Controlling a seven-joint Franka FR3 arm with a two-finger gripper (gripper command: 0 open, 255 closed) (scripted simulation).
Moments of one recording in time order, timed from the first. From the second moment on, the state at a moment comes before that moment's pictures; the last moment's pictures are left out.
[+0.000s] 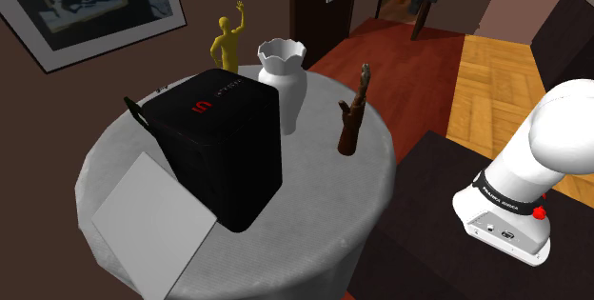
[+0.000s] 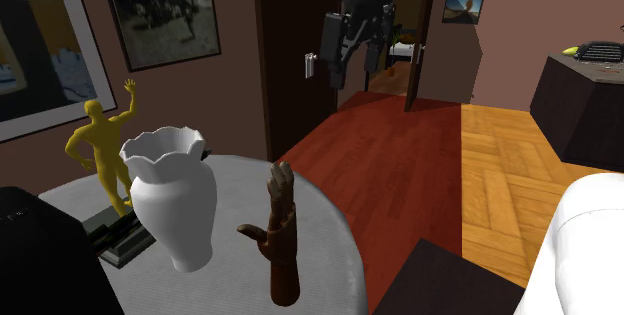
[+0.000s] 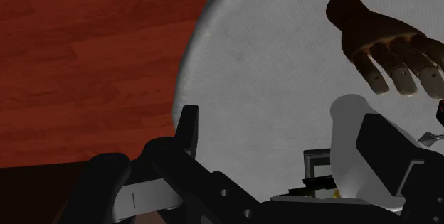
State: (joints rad) arm 0.01 -0.76 0.03 -2.29 -0.09 1.67 0.06
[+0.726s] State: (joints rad) arm -0.08 -0.66 0.41 -2.29 -0.05 1.63 0.66
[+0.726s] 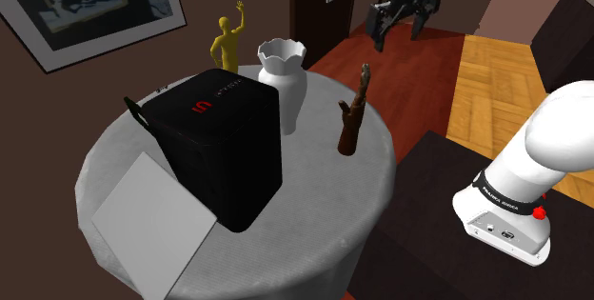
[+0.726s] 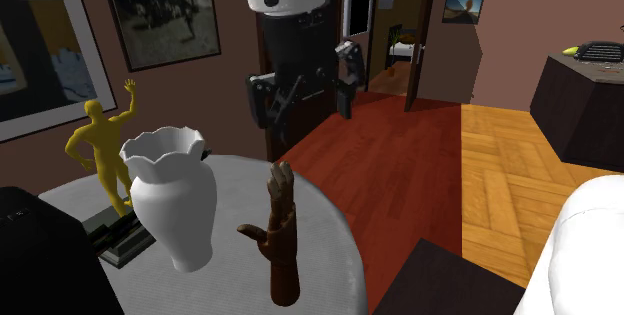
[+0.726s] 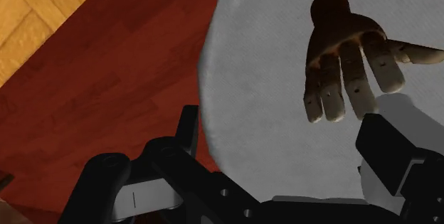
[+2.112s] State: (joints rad) arm -0.28 -0.02 0.91 -2.04 -0.24 1.60 1.64
